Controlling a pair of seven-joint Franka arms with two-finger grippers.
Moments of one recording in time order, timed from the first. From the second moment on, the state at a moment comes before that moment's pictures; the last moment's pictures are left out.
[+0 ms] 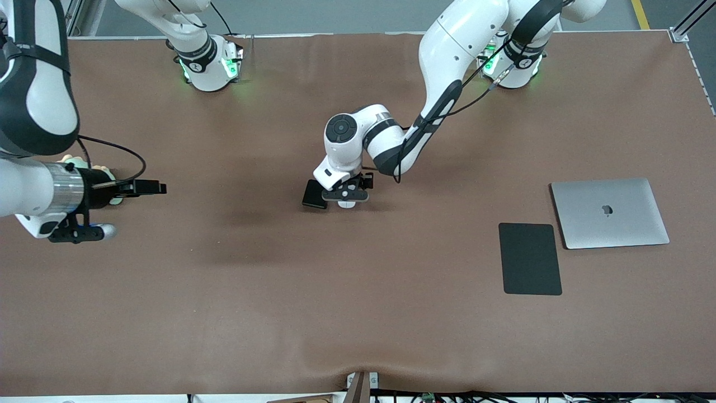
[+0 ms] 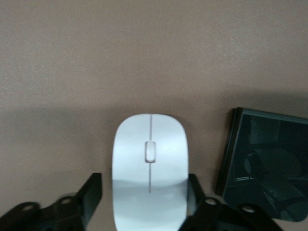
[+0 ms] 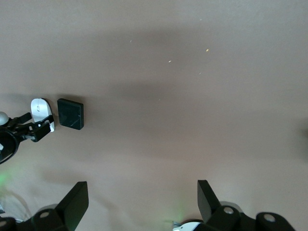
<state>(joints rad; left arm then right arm) -0.74 0.84 -0.22 -1.49 0.23 2.32 -0.98 -0.03 0.36 0.07 -1.40 0.21 1.42 0.04</state>
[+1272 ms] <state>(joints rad) -0.14 0.74 -0.21 -1.45 0.23 2.21 -0.34 -0.02 0.36 0.49 -1.91 0.17 2.12 0.42</state>
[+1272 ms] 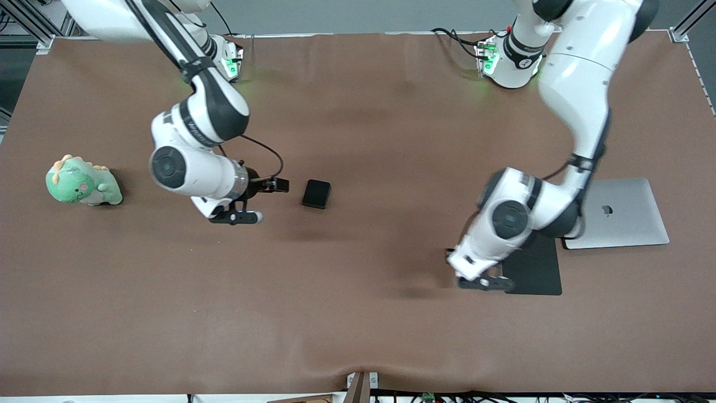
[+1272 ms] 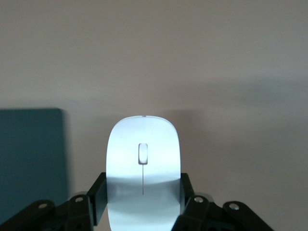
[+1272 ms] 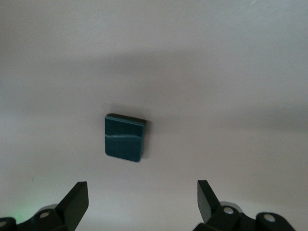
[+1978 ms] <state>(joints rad) 0.13 0.82 -0.21 -1.46 0.23 2.26 -0.01 -0.02 0.55 0.65 -2.02 -0.31 2.40 0.93</state>
